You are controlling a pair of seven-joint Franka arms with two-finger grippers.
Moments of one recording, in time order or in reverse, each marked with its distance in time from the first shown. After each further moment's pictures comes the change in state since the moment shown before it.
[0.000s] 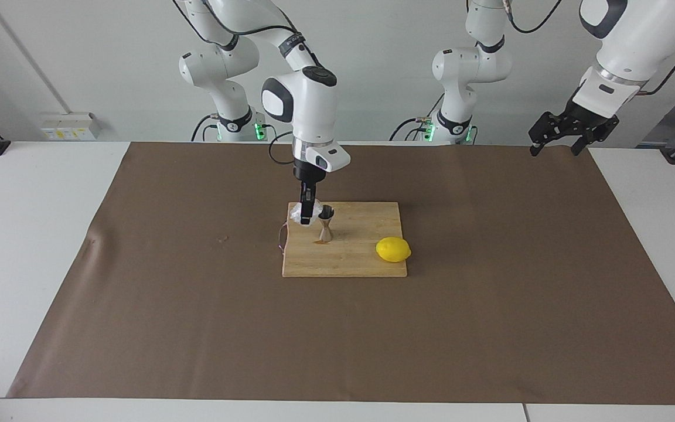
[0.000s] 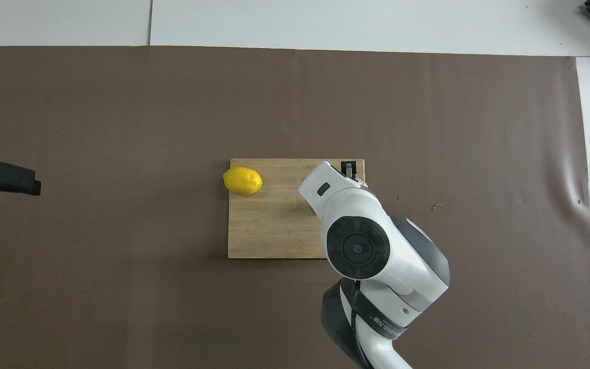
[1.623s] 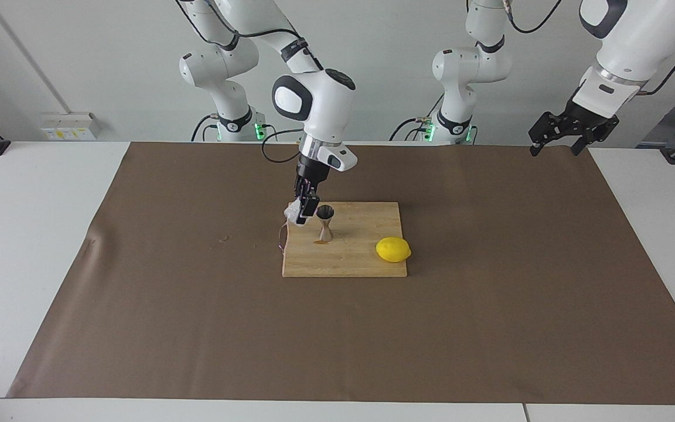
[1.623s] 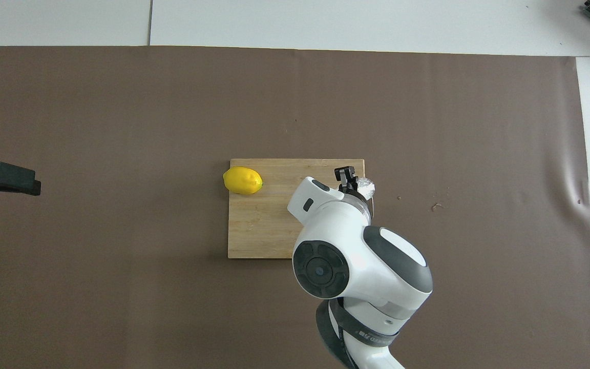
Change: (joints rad) left arm 0.000 0.000 0.000 0.000 0.000 0.000 0.000; right arm 0.043 0.012 0.003 0.001 -0.214 -0.085 0.006
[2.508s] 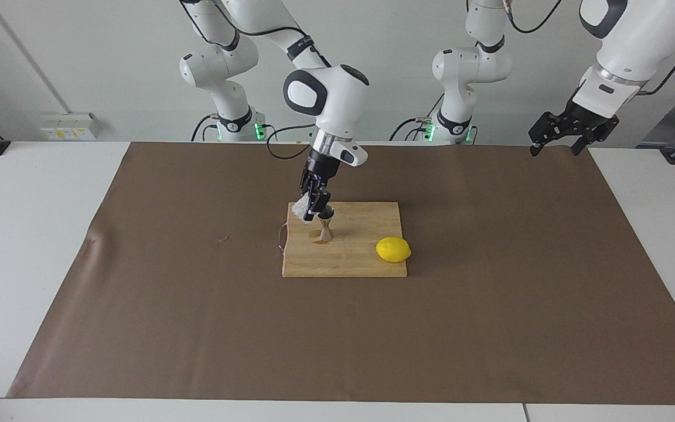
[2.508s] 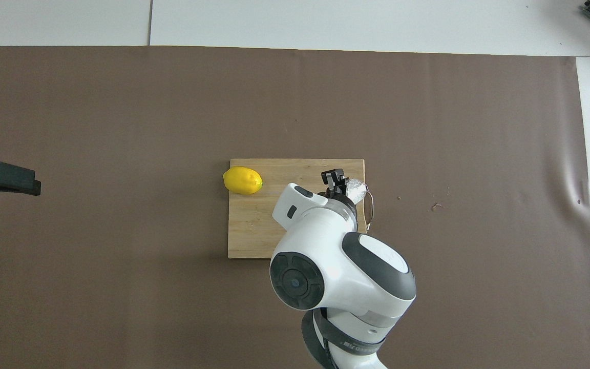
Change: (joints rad) left arm 0.000 0.000 0.000 0.000 0.000 0.000 0.000; right arm 0.042 0.020 0.006 0.042 -0.058 -0.057 0.000
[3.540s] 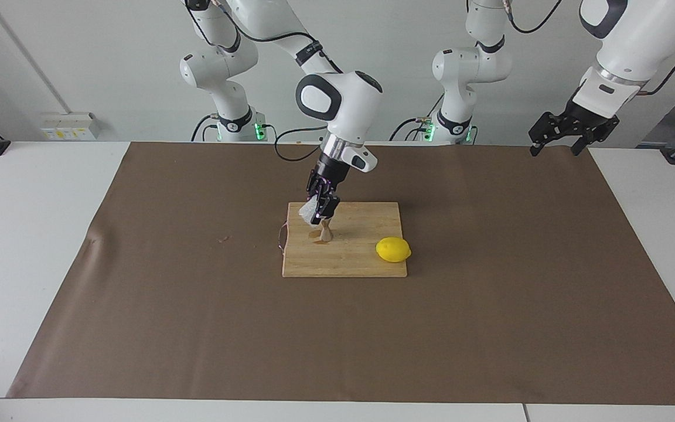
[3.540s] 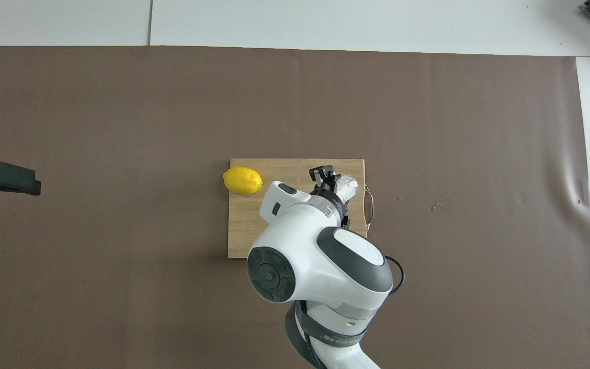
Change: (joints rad) left arm 0.000 0.000 0.000 0.000 0.000 0.000 0.000; right arm 0.032 0.071 0.001 0.080 -0.018 -0.061 0.000
